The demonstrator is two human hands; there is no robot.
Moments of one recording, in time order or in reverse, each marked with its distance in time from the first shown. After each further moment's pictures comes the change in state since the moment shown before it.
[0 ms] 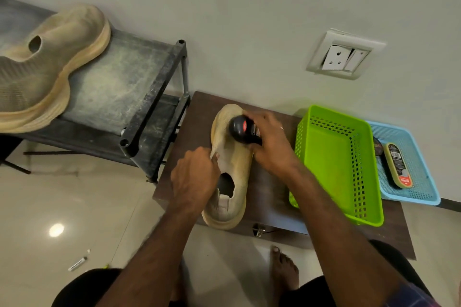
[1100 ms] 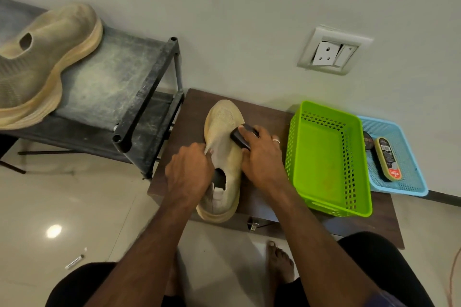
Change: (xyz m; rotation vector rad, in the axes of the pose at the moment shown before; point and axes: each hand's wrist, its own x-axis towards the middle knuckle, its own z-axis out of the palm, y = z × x) left_hand -0.003 0.001 0.001 0.028 0.016 0.006; right_hand -0.034 -0.007 0.023 -0.278 0.044 0.163
